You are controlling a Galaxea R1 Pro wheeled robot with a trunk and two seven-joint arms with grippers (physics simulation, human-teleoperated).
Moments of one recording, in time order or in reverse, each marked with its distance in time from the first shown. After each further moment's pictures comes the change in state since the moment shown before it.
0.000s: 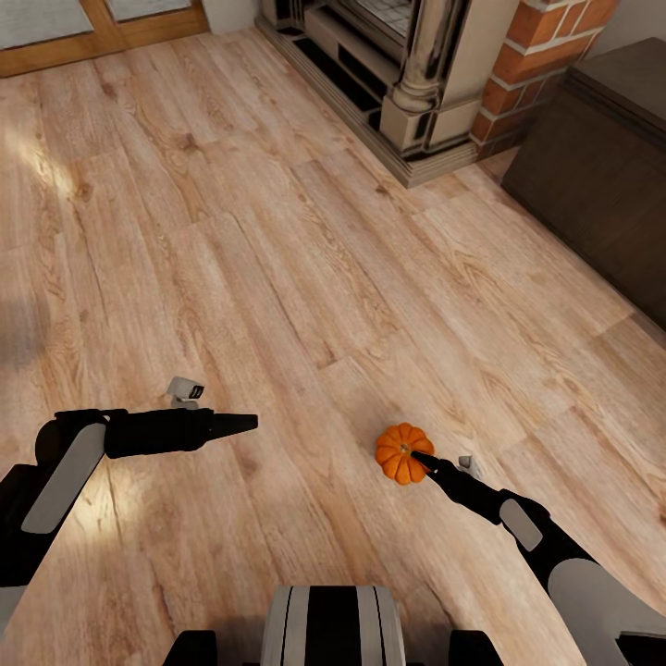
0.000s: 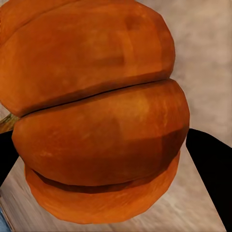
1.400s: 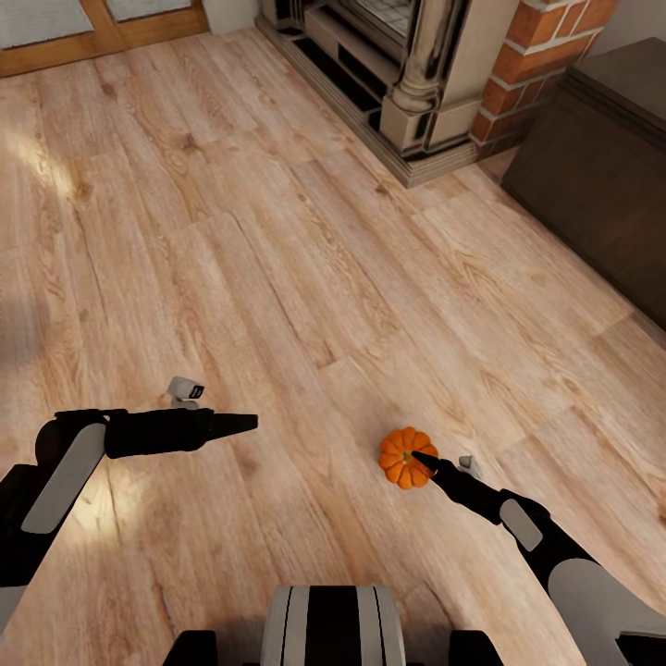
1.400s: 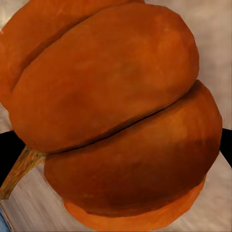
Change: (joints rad) left arm 0.000 0.000 0.000 0.000 0.000 0.000 0.001; right arm 0.000 0.000 -0.001 0.000 0.000 0.000 -0.002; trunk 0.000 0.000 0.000
